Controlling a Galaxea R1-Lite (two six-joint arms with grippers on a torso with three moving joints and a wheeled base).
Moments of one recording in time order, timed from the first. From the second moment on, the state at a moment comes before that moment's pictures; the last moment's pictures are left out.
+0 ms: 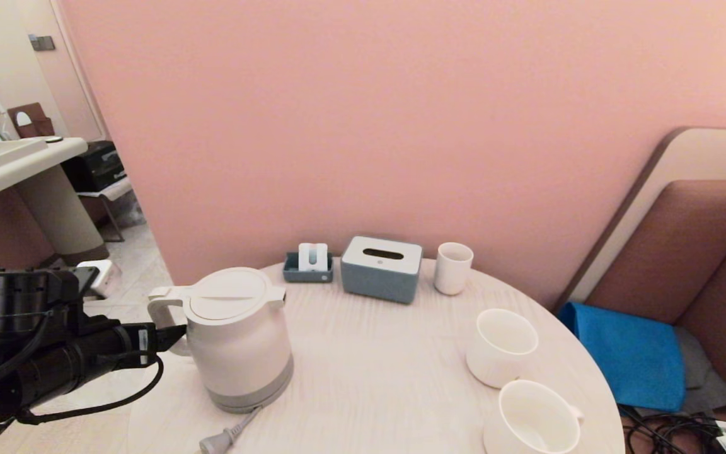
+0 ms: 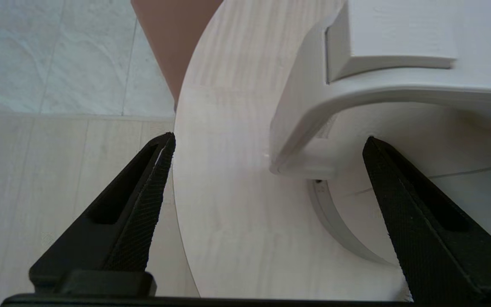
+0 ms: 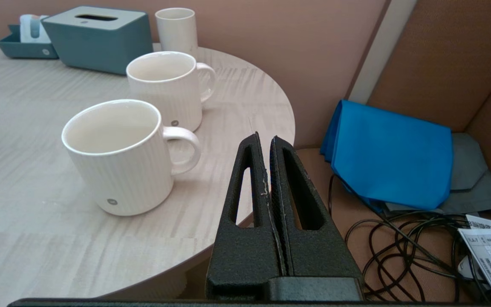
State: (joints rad) left arm 0.00 1.61 -0.47 -0.60 -0.05 -0.07; right arm 0.01 0.00 0.00 0.00 -0.02 0.03
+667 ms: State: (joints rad) left arm 0.00 1.76 -0.47 -0.87 -0.05 -0.06; right arm 0.01 0.00 0.00 0.00 -0.02 0.03
